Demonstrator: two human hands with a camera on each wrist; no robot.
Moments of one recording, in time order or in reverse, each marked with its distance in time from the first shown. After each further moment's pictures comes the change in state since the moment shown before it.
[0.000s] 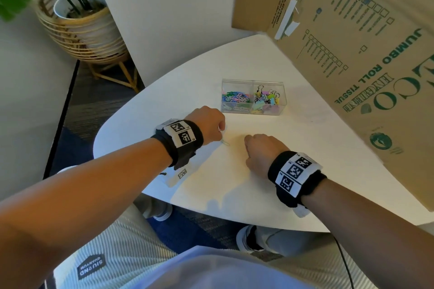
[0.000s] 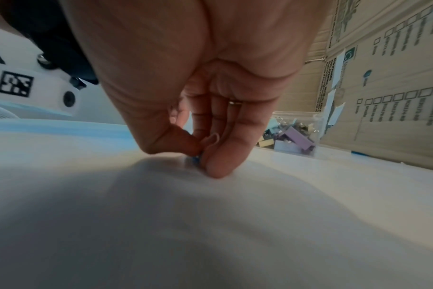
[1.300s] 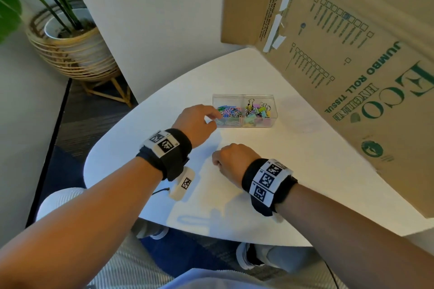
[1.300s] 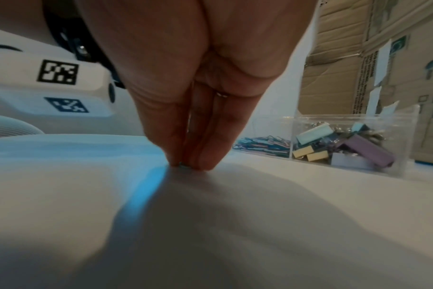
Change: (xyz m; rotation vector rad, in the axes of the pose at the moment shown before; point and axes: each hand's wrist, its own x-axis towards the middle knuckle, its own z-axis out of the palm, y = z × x) left_hand 0.012 -0.003 -0.016 -0.411 0.298 -0.007; right_hand 0.022 -0.030 -0.007 -0.058 0.059 -0.273
